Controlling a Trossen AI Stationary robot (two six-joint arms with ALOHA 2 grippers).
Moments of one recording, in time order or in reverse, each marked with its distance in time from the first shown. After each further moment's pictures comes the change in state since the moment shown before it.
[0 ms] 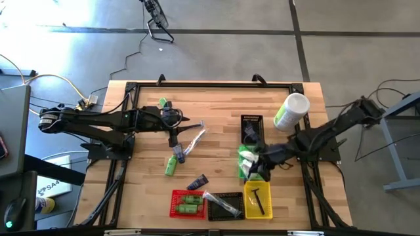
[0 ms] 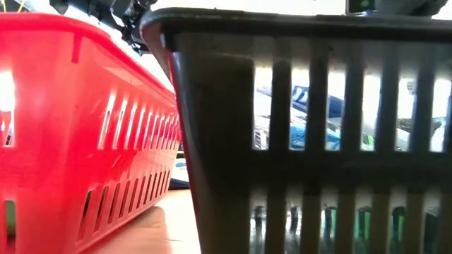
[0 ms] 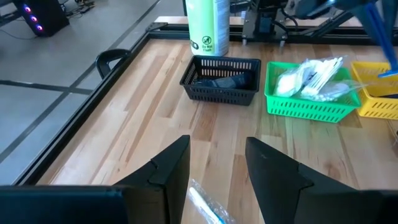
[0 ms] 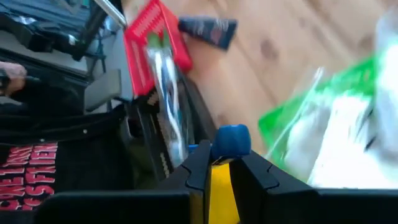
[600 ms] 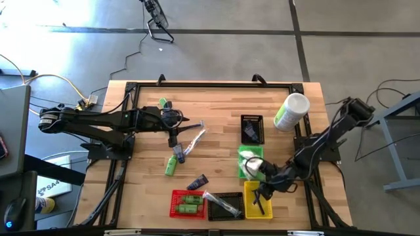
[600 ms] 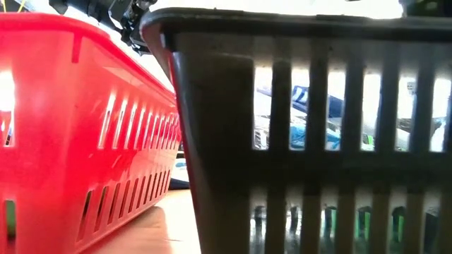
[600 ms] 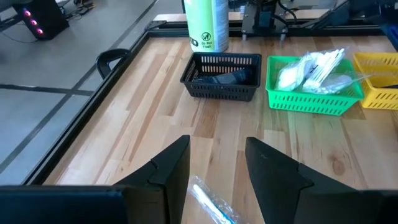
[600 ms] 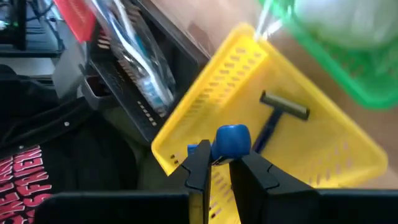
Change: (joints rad) left arm 0.000 0.000 0.000 -0.011 0.000 0.034; right arm 0.281 0.175 0.000 -0.002 0.071 0.514
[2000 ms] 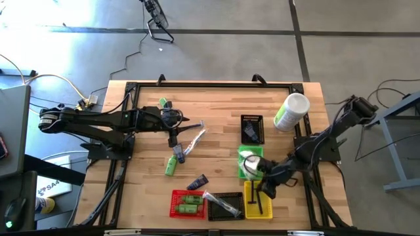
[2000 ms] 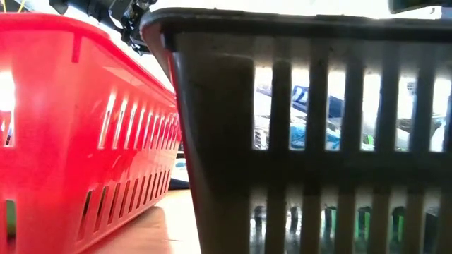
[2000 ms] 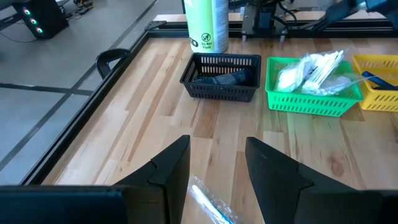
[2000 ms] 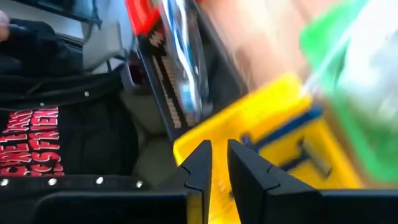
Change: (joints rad) left arm 0.000 0.000 0.000 0.002 0.002 -0.008; right arm -0.085 -0.079 0.000 0.038 -0.070 -0.347
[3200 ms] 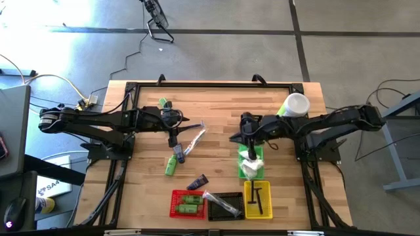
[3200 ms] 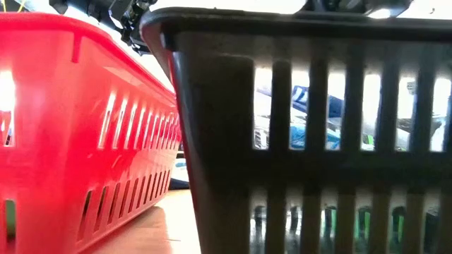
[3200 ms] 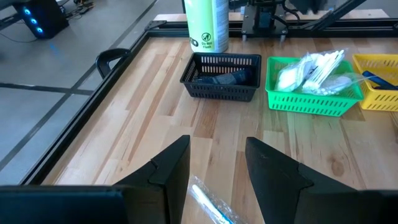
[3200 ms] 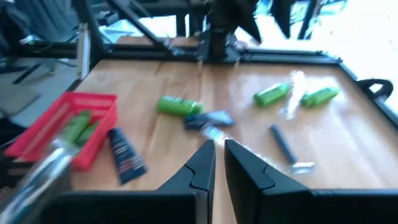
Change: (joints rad) left arm 0.000 0.000 0.000 -0.002 -0.001 0.000; right arm -0.567 -0.040 0.000 0.360 -0.010 -1.219
